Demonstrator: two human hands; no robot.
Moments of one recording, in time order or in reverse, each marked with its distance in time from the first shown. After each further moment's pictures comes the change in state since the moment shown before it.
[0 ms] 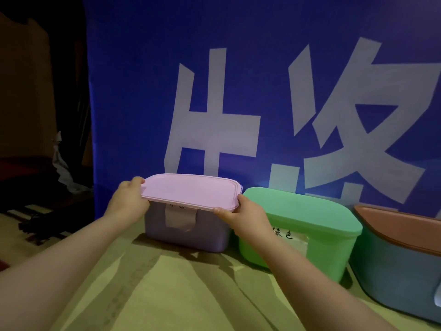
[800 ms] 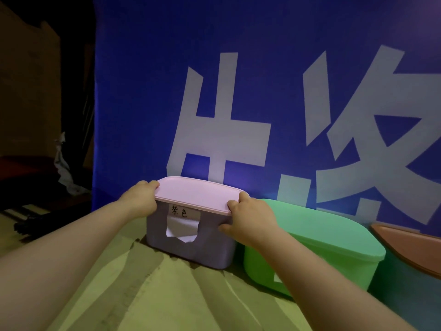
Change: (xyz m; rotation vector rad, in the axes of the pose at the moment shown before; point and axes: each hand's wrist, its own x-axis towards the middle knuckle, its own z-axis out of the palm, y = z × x) left_hand 0.059 -0.004 0.026 0.182 -0.188 0.103; right_hand 0.040 -0.007 -0.003 -0.829 -0.042 -0.342
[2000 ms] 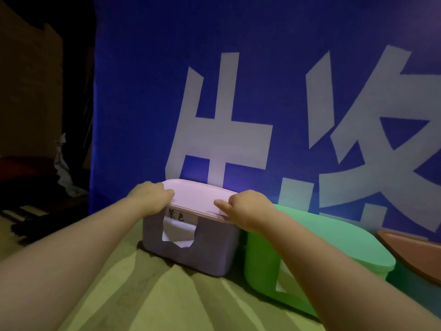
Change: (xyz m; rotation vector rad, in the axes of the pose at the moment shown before) left_hand 0.016 0.024 -0.001 0.051 -0.077 -0.043; right_hand 0.025 0.007 -0.018 0.044 -0.066 -0.089
